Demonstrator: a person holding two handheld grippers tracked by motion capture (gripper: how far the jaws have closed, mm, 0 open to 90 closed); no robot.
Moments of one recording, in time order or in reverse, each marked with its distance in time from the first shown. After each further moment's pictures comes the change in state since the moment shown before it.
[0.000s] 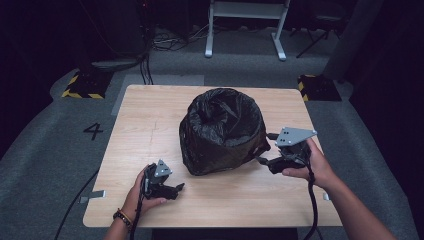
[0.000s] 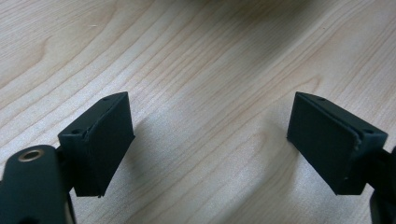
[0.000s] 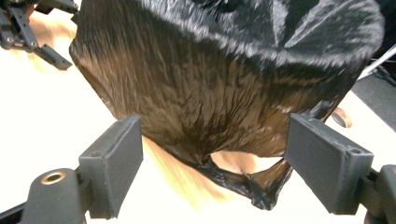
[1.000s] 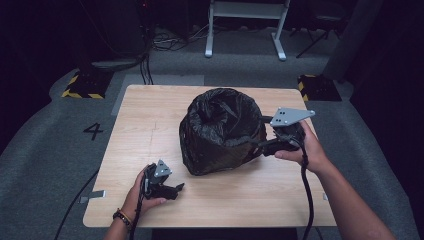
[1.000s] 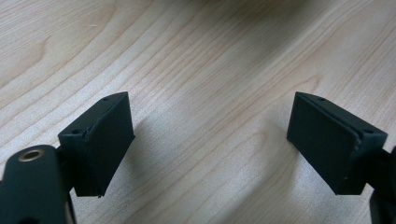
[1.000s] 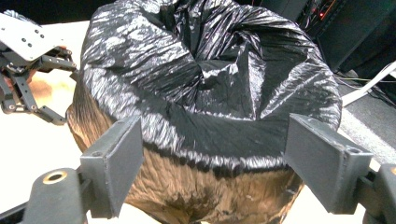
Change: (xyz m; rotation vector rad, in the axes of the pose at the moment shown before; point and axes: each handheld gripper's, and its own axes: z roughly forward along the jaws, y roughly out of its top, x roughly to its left) left arm 0.001 0.000 -0.001 0.005 -0.001 0.006; right arm -0.017 0.046 0.000 -0.102 -0.006 0.032
